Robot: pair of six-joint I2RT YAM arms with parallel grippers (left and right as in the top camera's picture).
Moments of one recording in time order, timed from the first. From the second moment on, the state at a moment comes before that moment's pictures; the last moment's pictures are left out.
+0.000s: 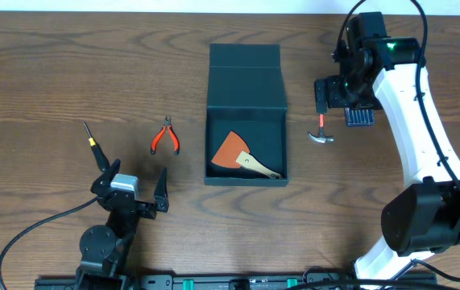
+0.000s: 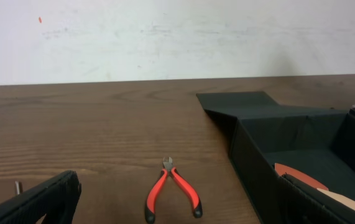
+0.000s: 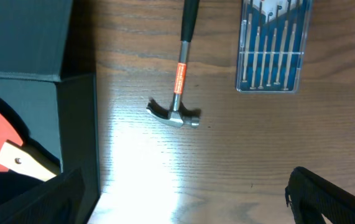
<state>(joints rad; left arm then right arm) -0.19 0.01 0.02 -0.11 0.04 -0.04 0.09 1.84 1.73 -1.27 0.02 0.08</state>
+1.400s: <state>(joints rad) -0.19 0.01 0.02 -0.11 0.04 -0.04 0.08 1.84 1.34 -0.80 0.02 0.13</state>
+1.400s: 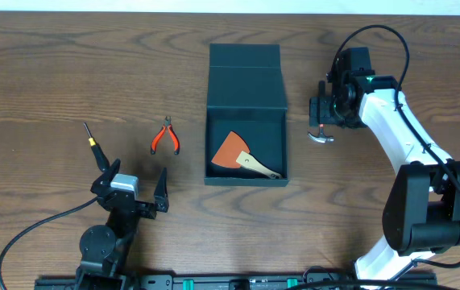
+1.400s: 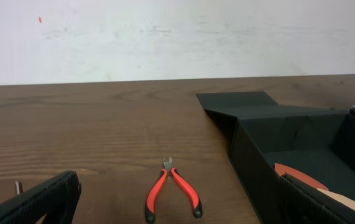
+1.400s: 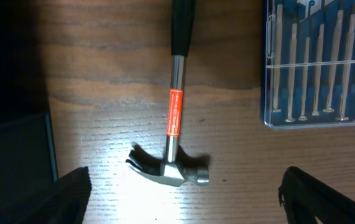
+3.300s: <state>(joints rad) -0.19 0.01 0.02 -0.11 0.04 -0.04 0.07 1.98 1.34 -0.73 -0.01 0.13</state>
